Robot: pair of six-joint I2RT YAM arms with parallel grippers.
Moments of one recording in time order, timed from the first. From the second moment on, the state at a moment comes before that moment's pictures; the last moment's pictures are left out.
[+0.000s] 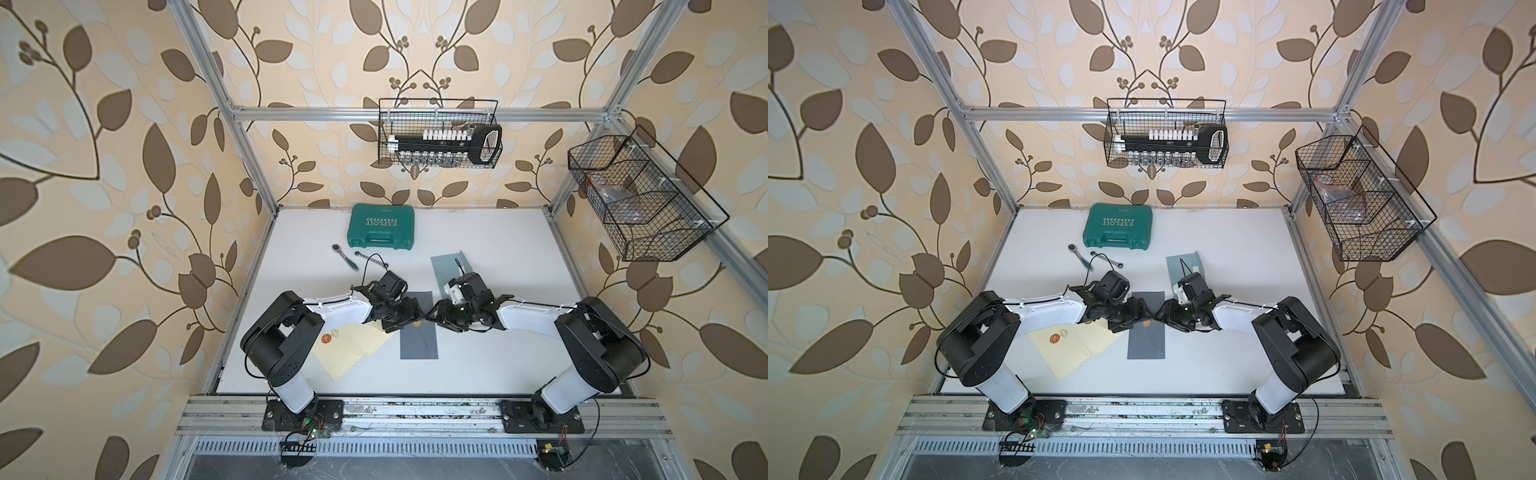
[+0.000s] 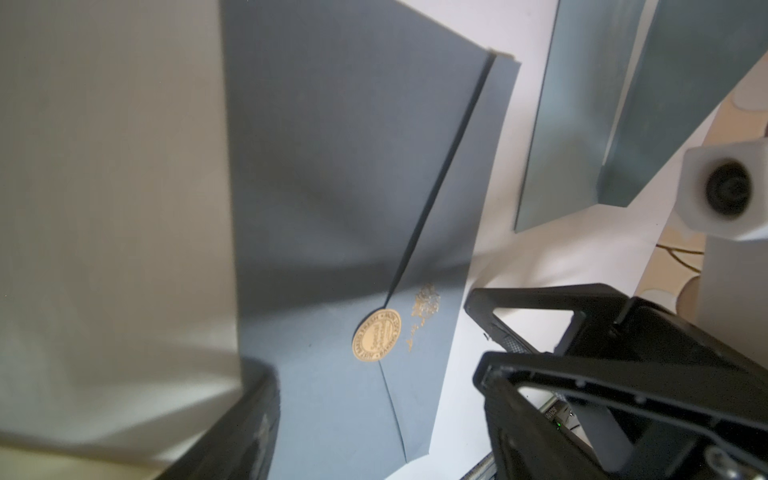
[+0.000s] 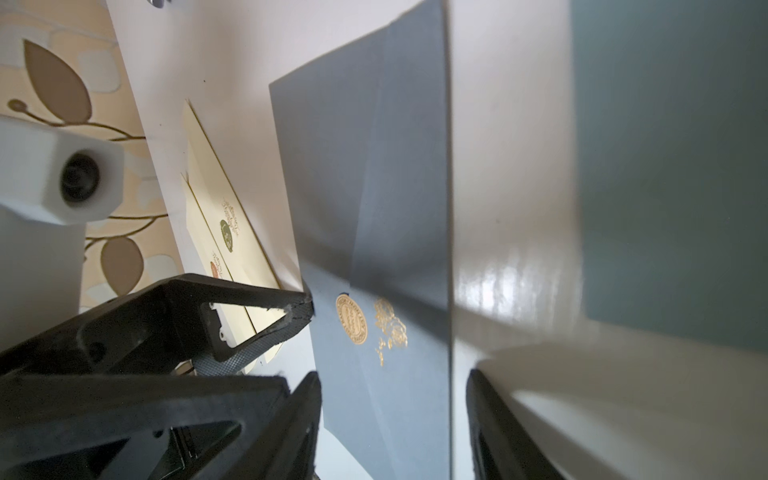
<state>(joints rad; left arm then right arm) -0.68 1.66 0.86 -0.22 0.36 -0.98 0.52 1.62 0.69 -0.03 -0.45 0.86</state>
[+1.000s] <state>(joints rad) -0.68 1.67 0.87 -0.25 0.33 -0.98 0.50 1.66 0.65 0.14 -0.53 0.92</state>
